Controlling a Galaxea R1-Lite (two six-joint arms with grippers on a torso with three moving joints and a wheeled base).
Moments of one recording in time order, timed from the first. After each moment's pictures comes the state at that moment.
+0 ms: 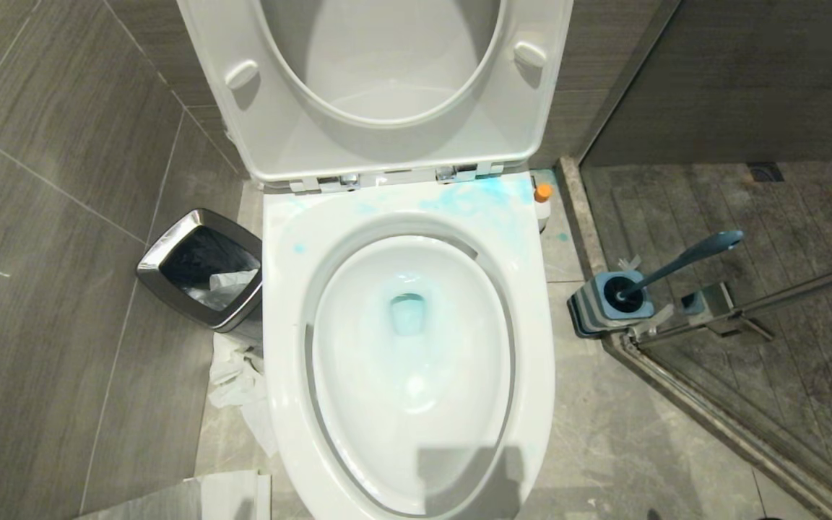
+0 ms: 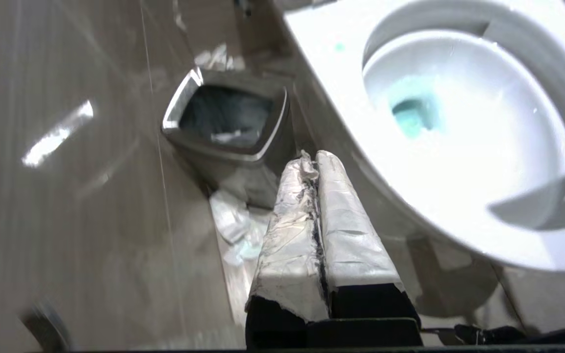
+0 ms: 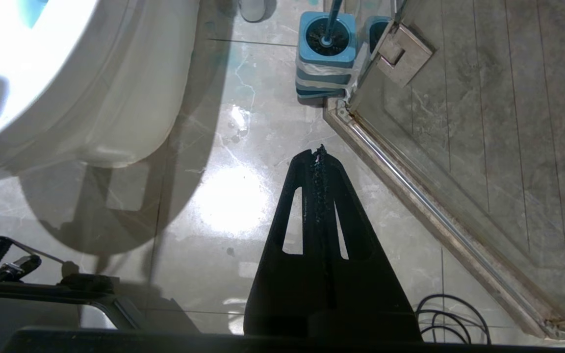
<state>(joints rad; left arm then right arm) -0.01 0.10 -0.36 0.08 -0.14 0.18 0.00 0.00 0.00 0.00 0.01 -0.05</state>
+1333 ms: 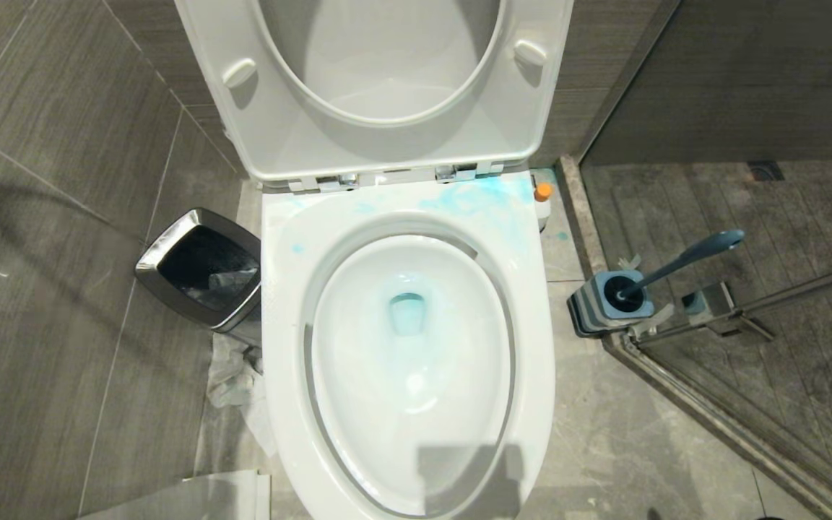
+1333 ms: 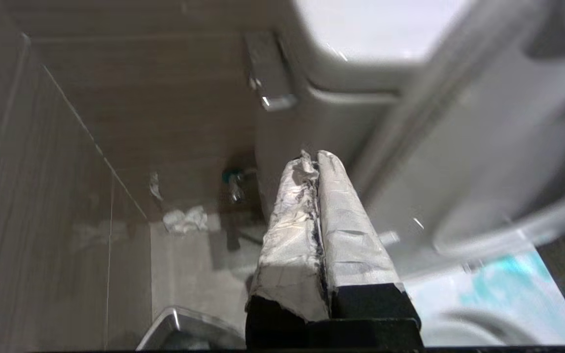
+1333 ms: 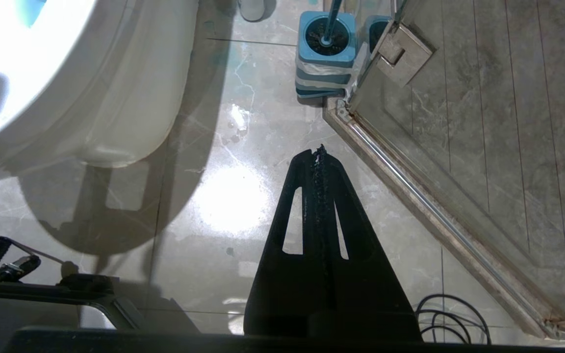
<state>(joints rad) -0.02 1.39 -1.63 -0.13 -0.21 -0.05 0.00 0.00 0.00 0.00 0.01 -0.05</state>
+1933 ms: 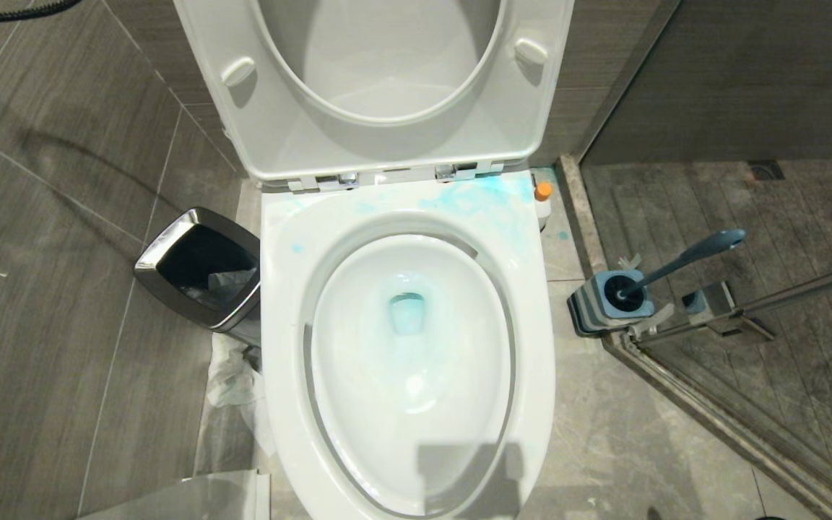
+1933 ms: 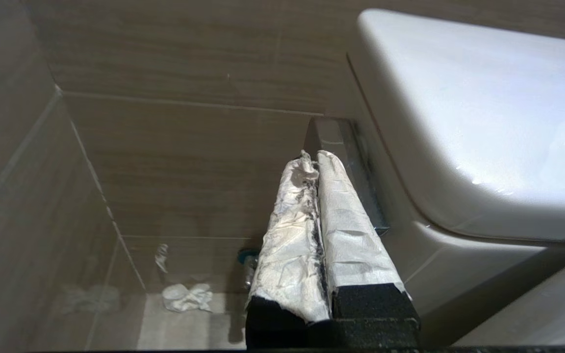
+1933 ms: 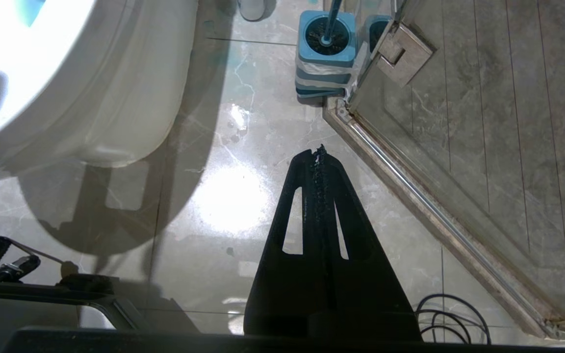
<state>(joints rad) -0.03 1.74 -1.94 -0.37 -0.07 -0.16 0.00 0.00 0.00 0.00 0.02 -0.05</state>
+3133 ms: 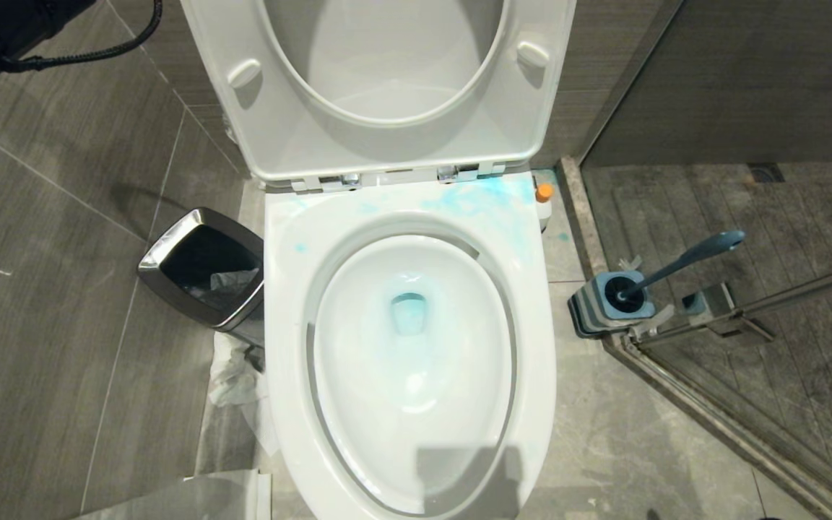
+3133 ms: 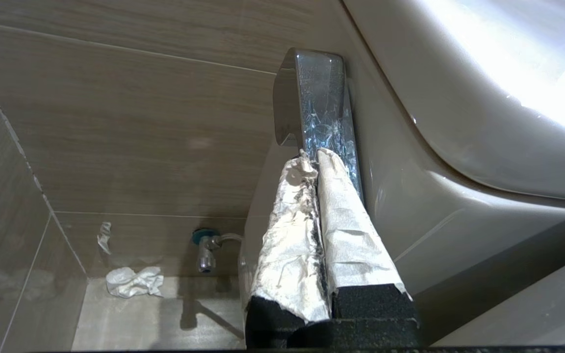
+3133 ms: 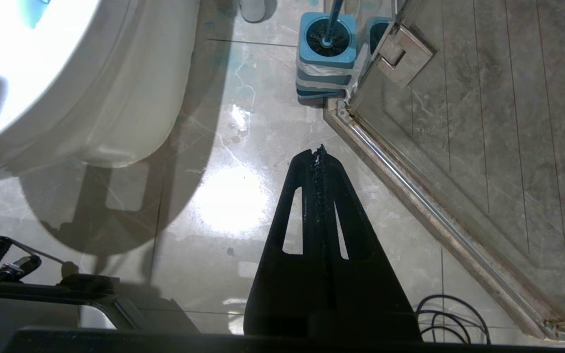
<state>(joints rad) -0.11 1.86 -1.96 -0.38 -0.14 -0.21 0.00 0.00 0.00 0.00 0.01 -0.05</state>
